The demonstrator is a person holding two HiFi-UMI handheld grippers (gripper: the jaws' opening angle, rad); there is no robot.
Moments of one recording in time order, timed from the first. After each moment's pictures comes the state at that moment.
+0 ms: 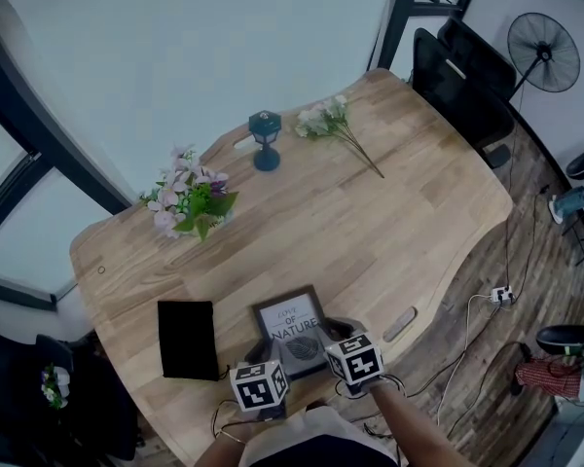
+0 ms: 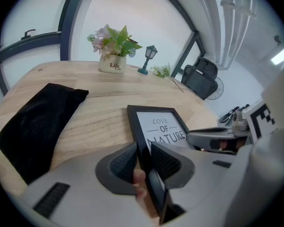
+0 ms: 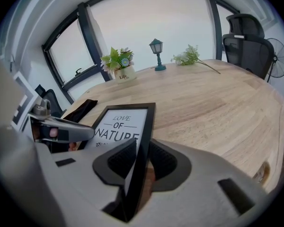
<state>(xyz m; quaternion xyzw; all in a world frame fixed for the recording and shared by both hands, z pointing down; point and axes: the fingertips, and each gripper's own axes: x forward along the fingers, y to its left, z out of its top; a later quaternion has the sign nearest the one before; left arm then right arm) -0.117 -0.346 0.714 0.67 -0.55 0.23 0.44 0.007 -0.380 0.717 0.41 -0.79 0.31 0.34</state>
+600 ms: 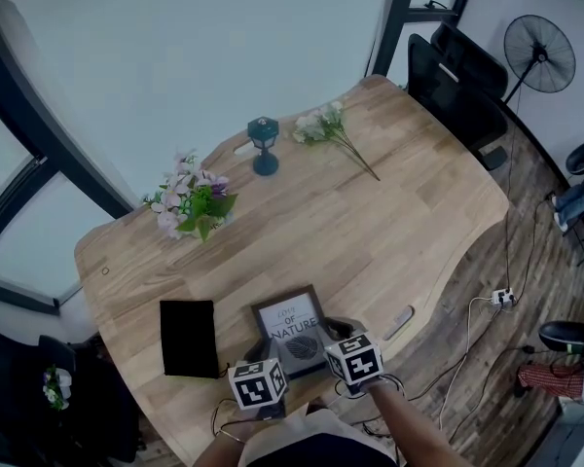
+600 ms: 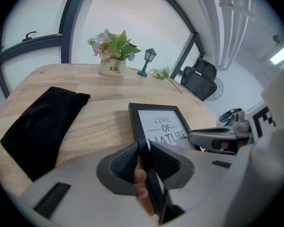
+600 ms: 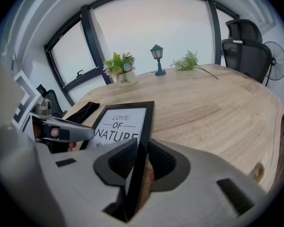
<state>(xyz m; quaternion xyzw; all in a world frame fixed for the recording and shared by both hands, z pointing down) -0.118 -0.343 0.702 0.67 -0.56 0.23 0.43 0.009 -0.377 0.702 0.42 -0.79 0.29 0.33</state>
